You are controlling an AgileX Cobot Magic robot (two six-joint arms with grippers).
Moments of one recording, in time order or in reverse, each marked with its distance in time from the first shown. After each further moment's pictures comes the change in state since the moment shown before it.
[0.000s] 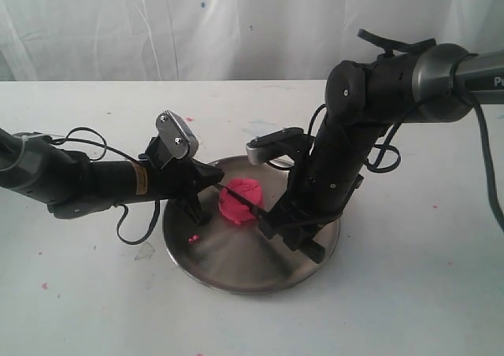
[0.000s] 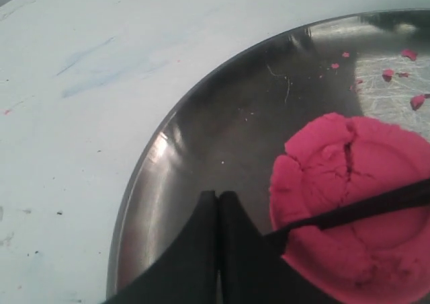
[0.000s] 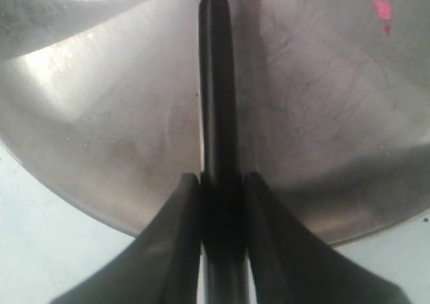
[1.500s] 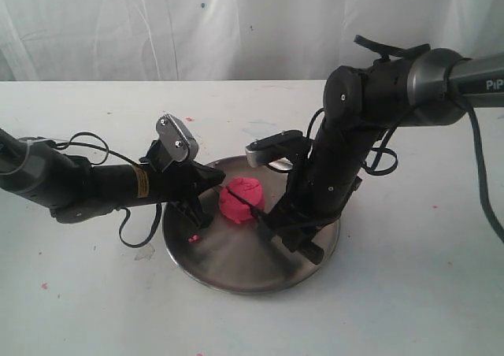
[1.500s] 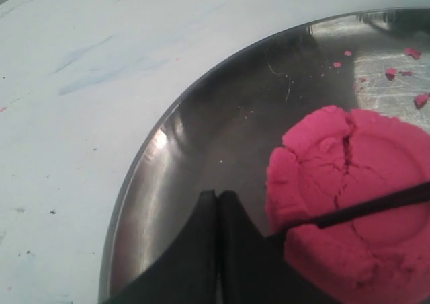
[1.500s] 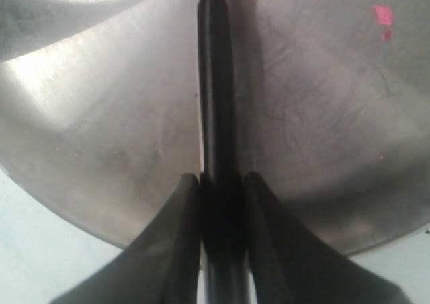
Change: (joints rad) left arm 0.000 0.026 0.000 -0.019 -0.032 0.023; right arm 0.000 0.018 0.000 -0.002 -0.021 0.000
